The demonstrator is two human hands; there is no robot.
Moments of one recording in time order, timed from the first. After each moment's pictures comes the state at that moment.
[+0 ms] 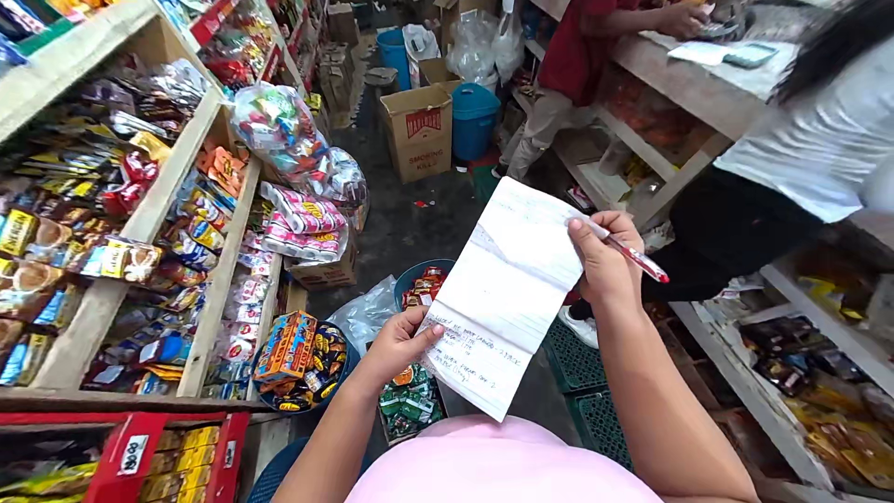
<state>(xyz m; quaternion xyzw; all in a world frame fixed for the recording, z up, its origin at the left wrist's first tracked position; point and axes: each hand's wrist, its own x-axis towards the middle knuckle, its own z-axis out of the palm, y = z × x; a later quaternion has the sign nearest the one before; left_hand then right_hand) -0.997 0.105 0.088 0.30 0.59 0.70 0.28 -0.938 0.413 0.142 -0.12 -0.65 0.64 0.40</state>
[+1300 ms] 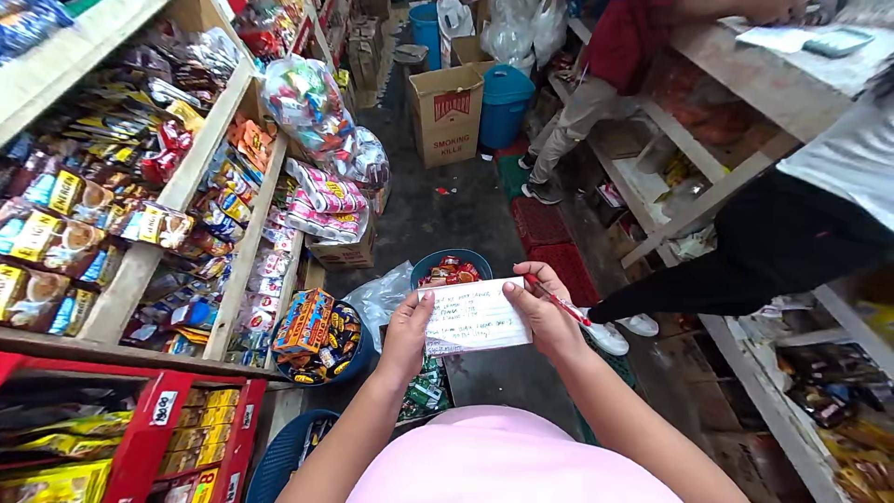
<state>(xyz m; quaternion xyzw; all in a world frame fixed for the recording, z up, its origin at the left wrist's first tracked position) -0.986 0.116 0.088 0.01 0.55 0.81 0.20 -0.933 0.314 0.100 -0.15 -0.62 0.76 0.13</state>
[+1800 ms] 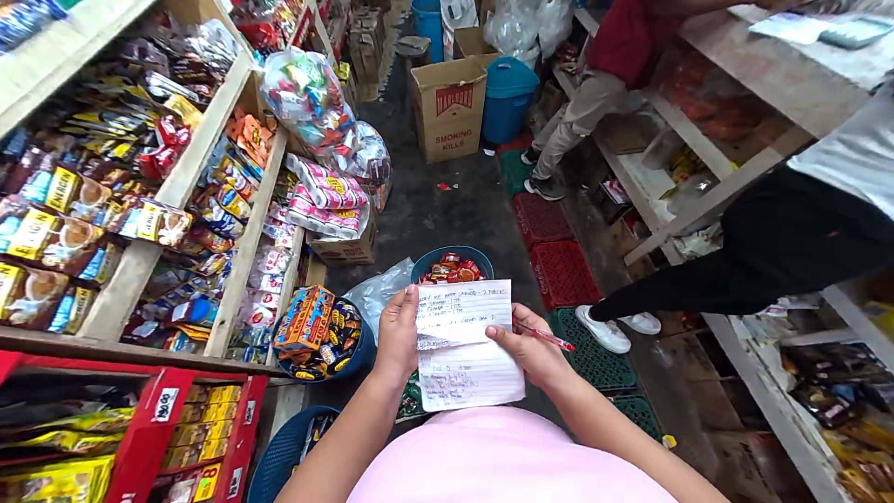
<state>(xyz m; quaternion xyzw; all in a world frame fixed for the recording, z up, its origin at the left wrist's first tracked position) -0.990 0.120 0.085 -0.06 0.58 0.81 0.12 -0.907 0.300 0.079 -0.17 -0.61 0.77 0.00</state>
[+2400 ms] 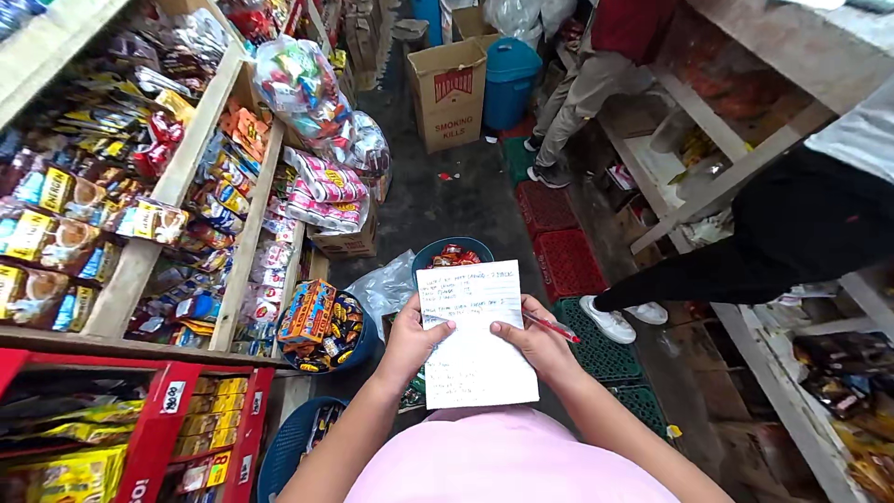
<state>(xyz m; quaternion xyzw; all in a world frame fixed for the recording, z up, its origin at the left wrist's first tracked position) -0.975 0.128 0.077 0.02 0.62 0.75 0.23 -0.901 0.320 0.073 -0.20 -0.61 0.76 0.01</state>
